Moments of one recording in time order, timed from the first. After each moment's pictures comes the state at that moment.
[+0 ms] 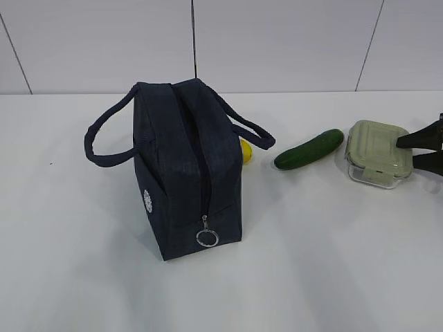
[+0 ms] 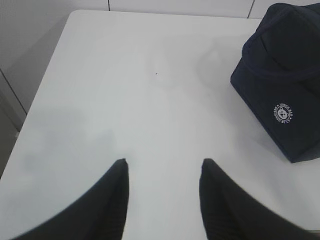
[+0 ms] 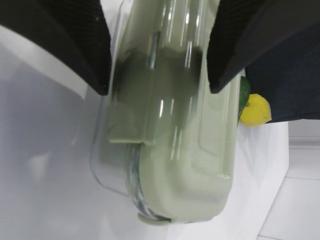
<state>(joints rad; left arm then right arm) 0.06 0.18 -0.59 -0.11 0.99 -0.01 -0.51 2.36 -1.57 1.25 1.17 -0.96</state>
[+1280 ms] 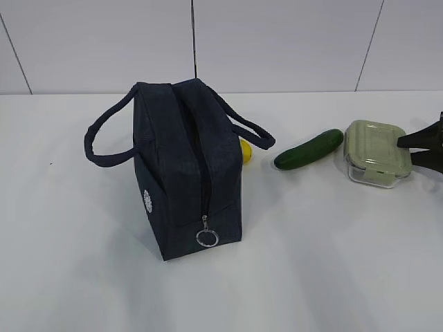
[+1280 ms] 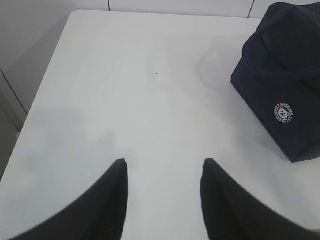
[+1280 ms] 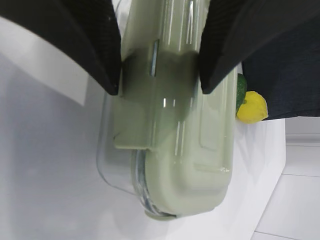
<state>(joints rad) 0.06 0.18 -0.59 -0.11 0.99 -0.01 -0.51 2.36 -1.57 1.26 1.17 -0.96</state>
